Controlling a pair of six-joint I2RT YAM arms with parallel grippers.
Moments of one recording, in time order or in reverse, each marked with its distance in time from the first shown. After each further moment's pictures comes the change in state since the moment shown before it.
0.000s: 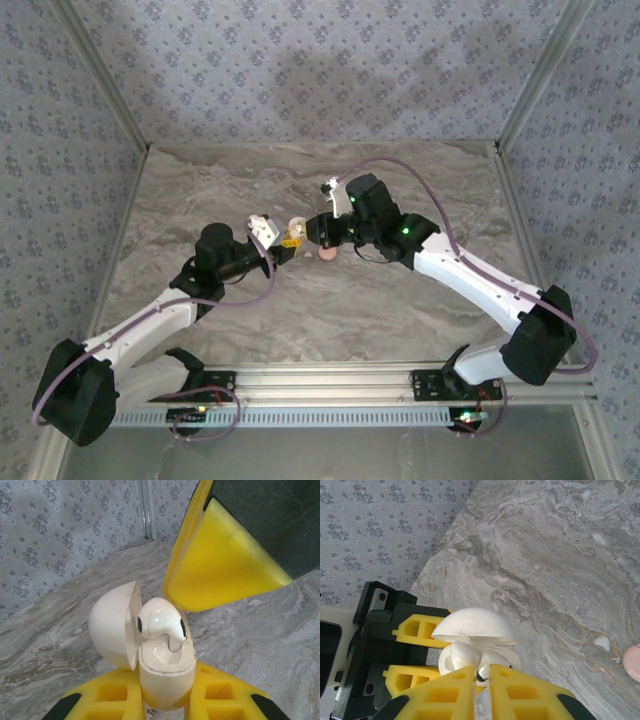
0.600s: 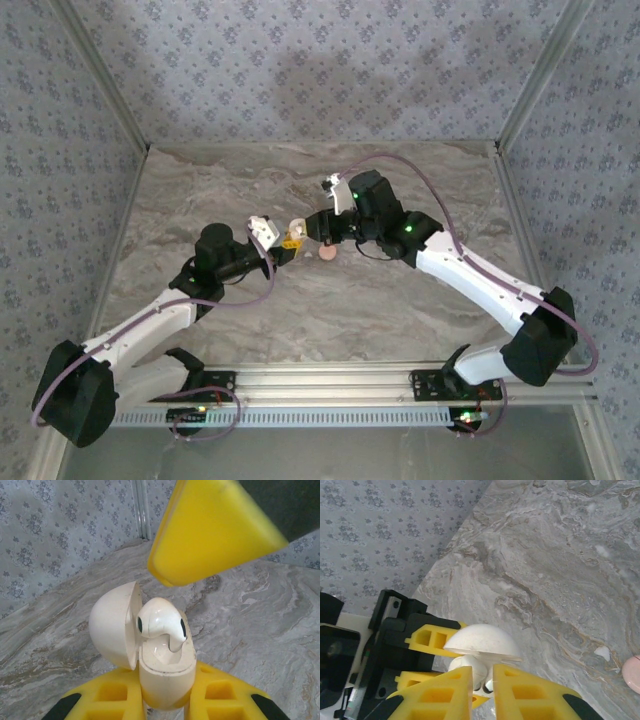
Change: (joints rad) left arm 0.000 -0.006 0.000 -0.011 0.018 0.003; right arm -0.011 -0.008 0.023 -0.001 -0.027 -0.031
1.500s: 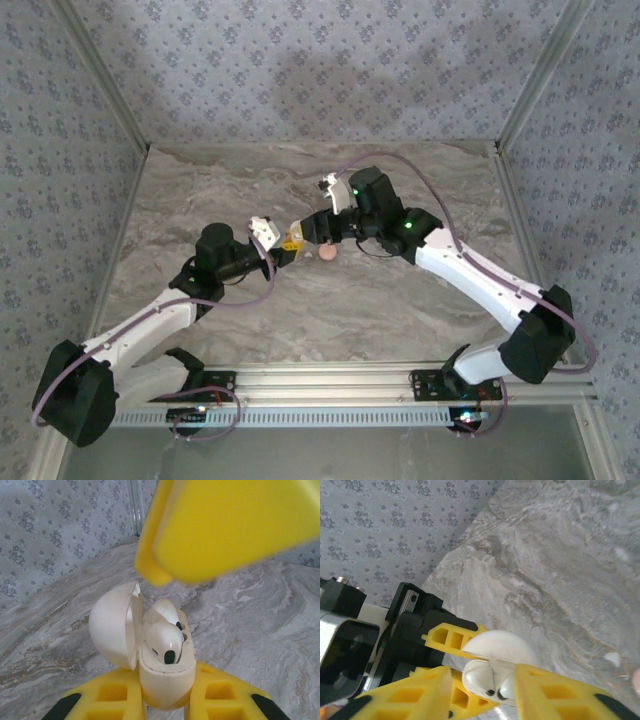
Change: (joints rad) left arm 0.000 0.001 0.008 -0.024 0.027 0.008; right arm -0.022 0.003 0.022 -0.025 -0.071 -0.087
